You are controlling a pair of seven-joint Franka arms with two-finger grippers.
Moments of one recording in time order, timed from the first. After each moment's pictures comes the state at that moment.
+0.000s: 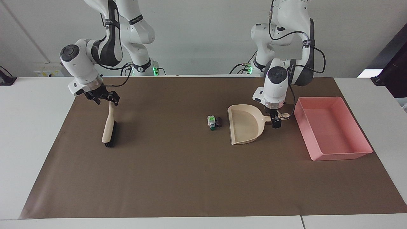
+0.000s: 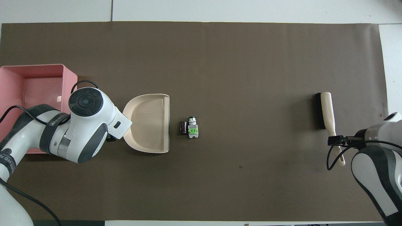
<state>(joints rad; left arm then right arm) -0.34 0.07 0.00 -2.21 0.26 2.17 0.99 -0.16 -0.22 -0.05 -2.49 -0.02 2.17 -0.05</state>
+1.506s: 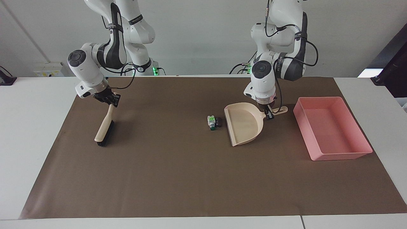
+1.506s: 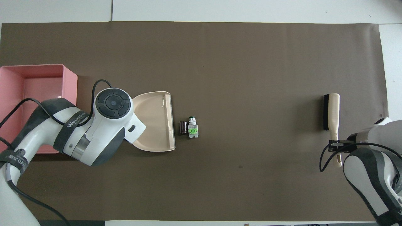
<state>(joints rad) -0.46 0.07 0.00 -2.13 0.35 1.98 0.93 -0.13 -0.21 -0.05 -2.50 -0.02 2.14 -0.01</state>
